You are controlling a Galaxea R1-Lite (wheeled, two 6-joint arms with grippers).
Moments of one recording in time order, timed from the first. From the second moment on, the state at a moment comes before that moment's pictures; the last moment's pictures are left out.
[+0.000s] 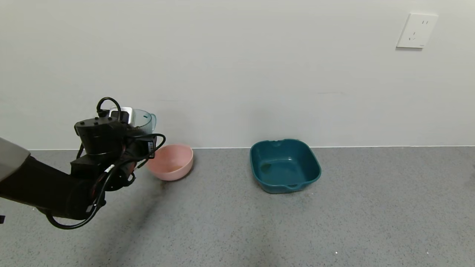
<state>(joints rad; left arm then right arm) -0.11 1.93 -0.83 -0.99 0.42 0.14 0.00 0.00 0.00 0.00 0.00 0.01</state>
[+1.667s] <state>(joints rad) 0.01 1.99 -0.81 -1.00 0.39 0.75 0.00 0.00 0.00 0.00 0.00 0.01</state>
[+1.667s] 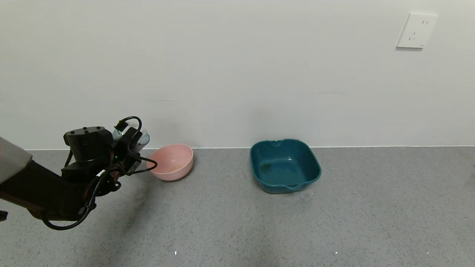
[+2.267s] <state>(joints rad) -0.01 2.02 -0.82 -1.00 0.42 0.95 0.00 0.00 0.00 0.00 0.00 0.01</state>
